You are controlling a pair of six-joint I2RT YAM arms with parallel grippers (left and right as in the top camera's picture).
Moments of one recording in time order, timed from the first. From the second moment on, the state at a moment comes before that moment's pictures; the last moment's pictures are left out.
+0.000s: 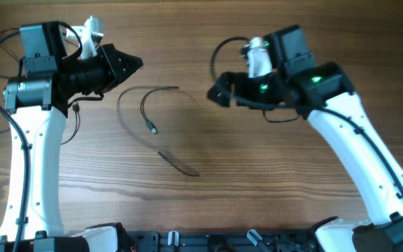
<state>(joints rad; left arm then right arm) 0.10 1.45 1.44 -0.86 0.79 -0.45 0.44 1.55 1.48 -0.92 -0.52 0.41</state>
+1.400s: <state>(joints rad) 0.19 1.47 1.43 -1.10 0.25 -0.60 1.00 2.22 1.48 -0.08 -0.11 1.59</state>
